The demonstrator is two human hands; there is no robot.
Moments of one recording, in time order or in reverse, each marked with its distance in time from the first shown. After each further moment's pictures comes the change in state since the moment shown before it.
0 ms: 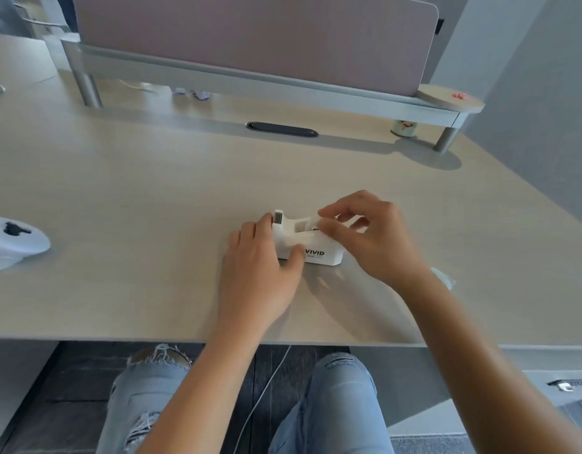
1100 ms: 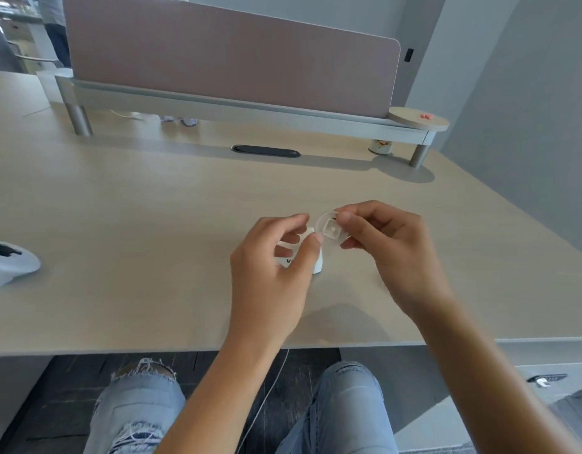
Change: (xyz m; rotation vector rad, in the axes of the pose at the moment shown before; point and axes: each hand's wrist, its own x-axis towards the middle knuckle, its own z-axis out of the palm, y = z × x) left_hand -0.034 0.061 -0.024 -0.638 0.164 0.175; right_hand -0.040 -0.026 -0.043 0.509 0.117 0.070
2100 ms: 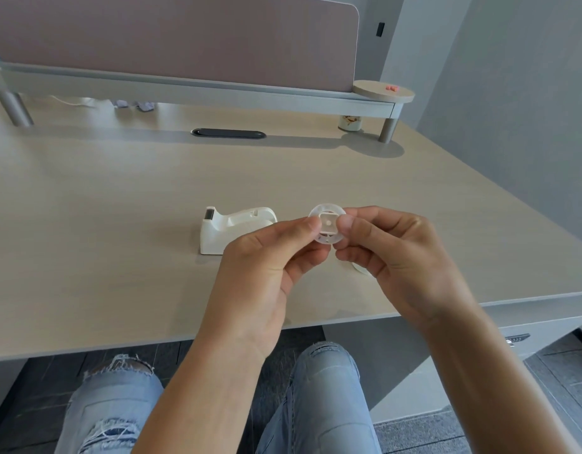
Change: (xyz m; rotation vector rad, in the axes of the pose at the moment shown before) left_hand -0.021 0.027 0.040 -0.720 -0.244 -0.586; right_hand -0.044 -0.011 -0.047 0.344 -0.013 0.258
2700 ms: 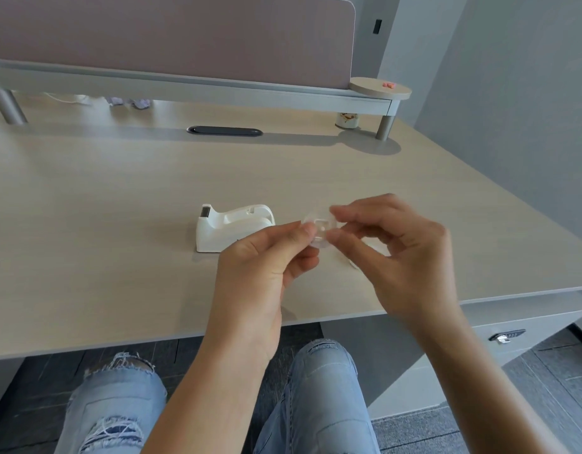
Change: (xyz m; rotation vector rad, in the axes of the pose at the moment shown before) left_hand -0.002 -0.010 0.001 0.025 0.105 0.009; right_hand -0.007 0.017 -0.006 -0.627 0.155 -0.565
